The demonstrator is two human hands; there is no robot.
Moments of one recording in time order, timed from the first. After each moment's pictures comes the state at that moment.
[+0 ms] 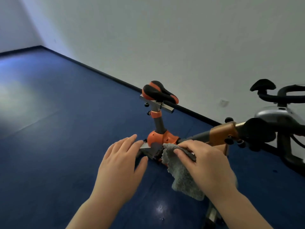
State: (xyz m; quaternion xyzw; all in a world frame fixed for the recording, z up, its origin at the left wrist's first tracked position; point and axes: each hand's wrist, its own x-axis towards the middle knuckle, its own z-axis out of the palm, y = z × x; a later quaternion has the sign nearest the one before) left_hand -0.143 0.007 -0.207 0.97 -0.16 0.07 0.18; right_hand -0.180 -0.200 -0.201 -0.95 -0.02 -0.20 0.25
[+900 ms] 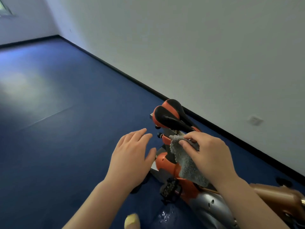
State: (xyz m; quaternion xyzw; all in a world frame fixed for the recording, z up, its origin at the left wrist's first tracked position) left_hand 0.153 -0.044 -0.232 0.97 -0.14 0.06 0.17; right_hand 0.141 -0.254 -0.231 -0.95 -0.05 -0.18 0.25
